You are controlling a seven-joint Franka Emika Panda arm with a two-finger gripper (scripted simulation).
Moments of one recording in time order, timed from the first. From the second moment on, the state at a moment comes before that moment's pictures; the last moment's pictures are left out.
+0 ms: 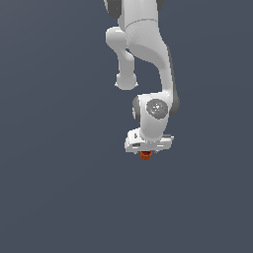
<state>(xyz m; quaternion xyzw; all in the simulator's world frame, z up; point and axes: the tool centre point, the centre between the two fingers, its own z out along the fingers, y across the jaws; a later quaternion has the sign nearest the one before) 0.015 0.094 0.051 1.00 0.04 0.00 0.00</state>
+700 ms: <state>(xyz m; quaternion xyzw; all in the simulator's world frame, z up) 0.017 0.094 0.038 1.00 0.04 0.00 0.00</state>
